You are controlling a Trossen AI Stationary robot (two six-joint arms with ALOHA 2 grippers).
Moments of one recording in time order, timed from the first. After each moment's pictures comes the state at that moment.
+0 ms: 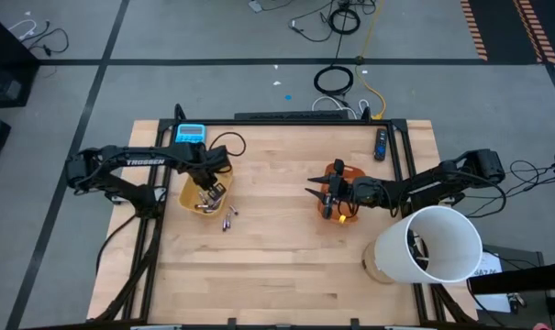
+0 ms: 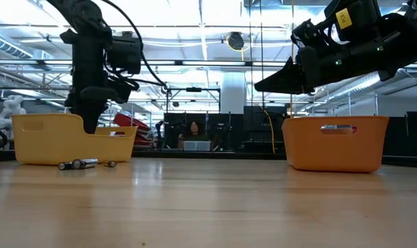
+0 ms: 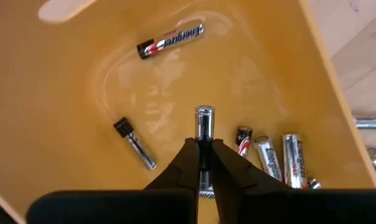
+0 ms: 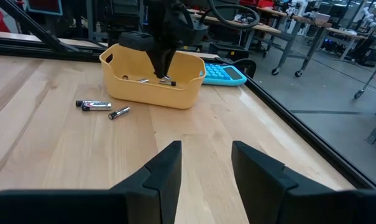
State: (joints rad) left arm 0.39 1.36 0.78 -0.90 -0.03 -0.35; right arm 0.03 1.37 0.35 0.84 0.33 -0.09
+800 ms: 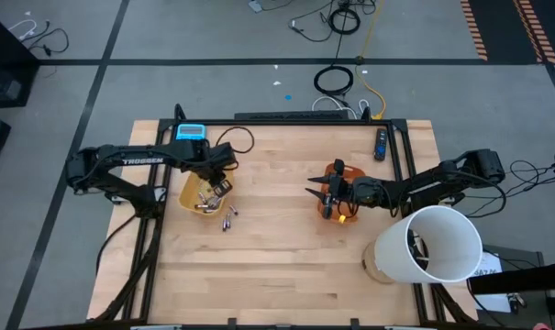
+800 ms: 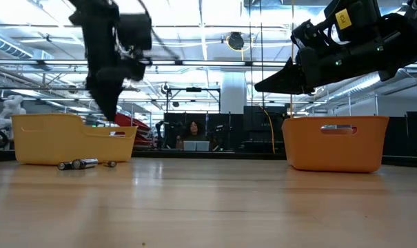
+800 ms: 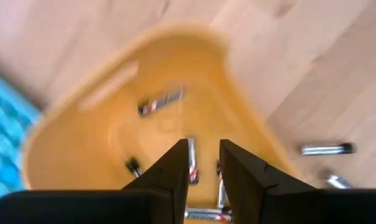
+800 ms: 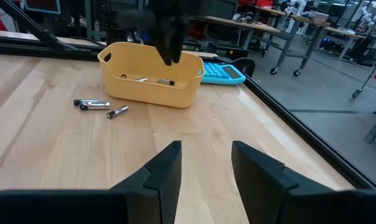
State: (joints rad) left arm 0.32 1.36 0.91 -0.92 -0.11 -0.32; right arm 0.03 1.37 0.35 0.83 0.34 -0.09
